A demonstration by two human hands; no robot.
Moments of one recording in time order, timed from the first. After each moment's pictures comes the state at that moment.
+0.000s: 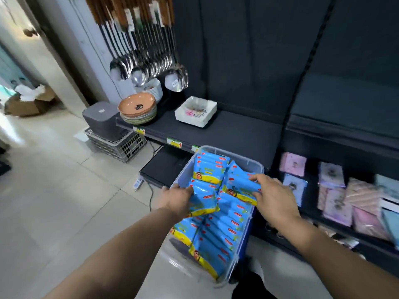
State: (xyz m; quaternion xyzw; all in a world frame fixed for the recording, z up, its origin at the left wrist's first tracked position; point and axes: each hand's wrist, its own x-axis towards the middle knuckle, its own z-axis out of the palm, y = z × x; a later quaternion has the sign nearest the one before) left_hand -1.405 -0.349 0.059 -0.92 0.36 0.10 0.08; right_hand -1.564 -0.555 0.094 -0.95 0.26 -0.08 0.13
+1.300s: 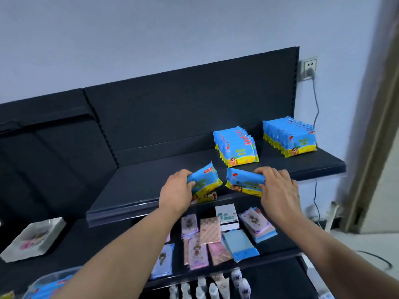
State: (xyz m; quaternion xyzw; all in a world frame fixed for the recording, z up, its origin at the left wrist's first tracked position) left_hand -1.731 -0.780 0.254 -0.78 0.56 -0.06 -0.28; right_hand -1.970 -0.840 0.232 -0.77 0.52 -0.36 0.00
